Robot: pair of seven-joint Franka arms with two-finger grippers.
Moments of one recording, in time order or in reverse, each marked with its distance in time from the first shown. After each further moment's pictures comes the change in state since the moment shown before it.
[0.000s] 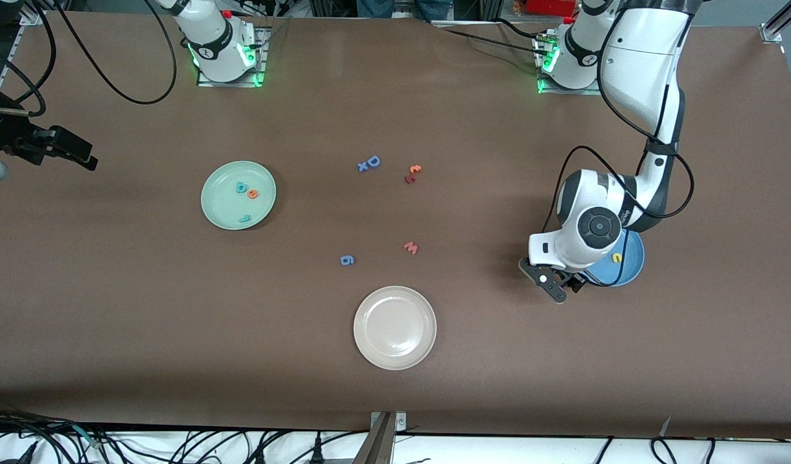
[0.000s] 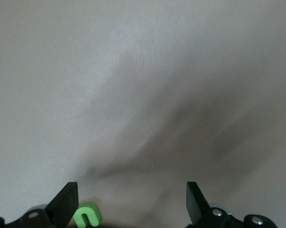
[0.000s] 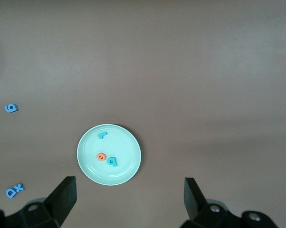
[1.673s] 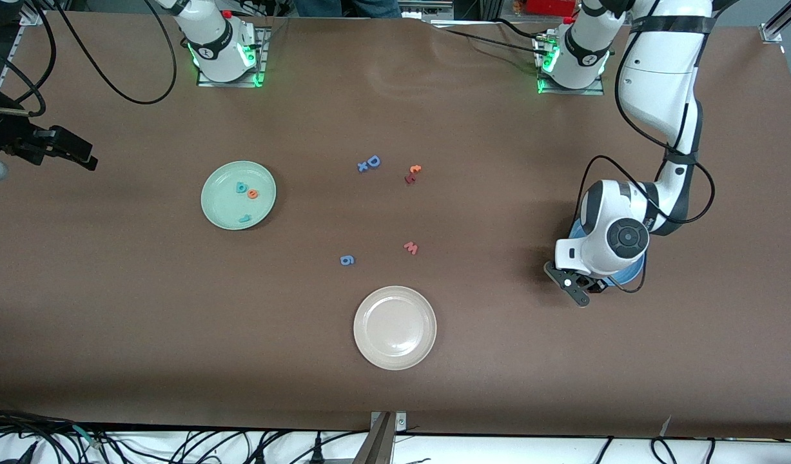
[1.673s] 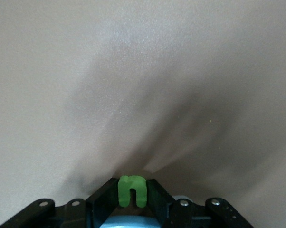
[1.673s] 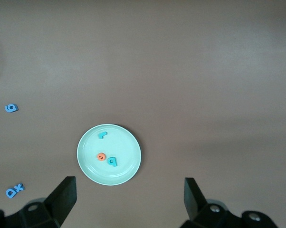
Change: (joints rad) left arm 0.079 0.040 0.008 -0.014 0.000 0.048 0.097; right arm 0.000 0.000 0.000 0.000 0.000 0.000 0.000
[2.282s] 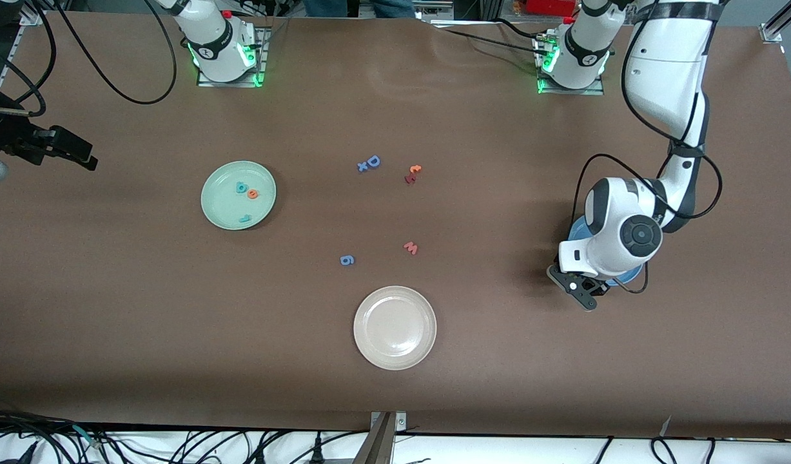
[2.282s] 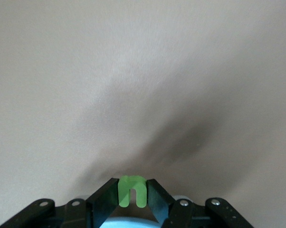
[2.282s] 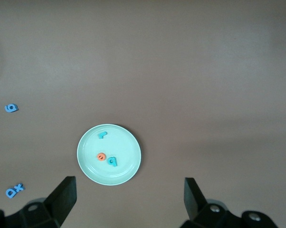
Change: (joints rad) left arm 0.000 -0.057 -0.001 0.023 -0.114 -0.046 -0.002; right arm 0.000 0.000 0.000 0.000 0.000 0.000 0.000
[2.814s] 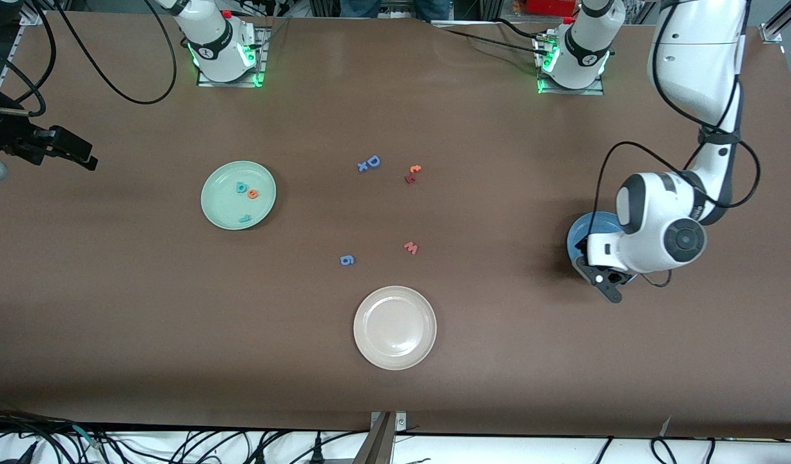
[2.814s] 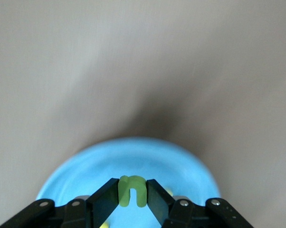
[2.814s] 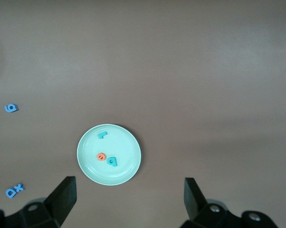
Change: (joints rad) left arm 0.081 -0.041 0.045 -0.005 -0.010 -0.219 0.183; right arm 0.000 0.000 0.000 0.000 0.000 0.000 0.000
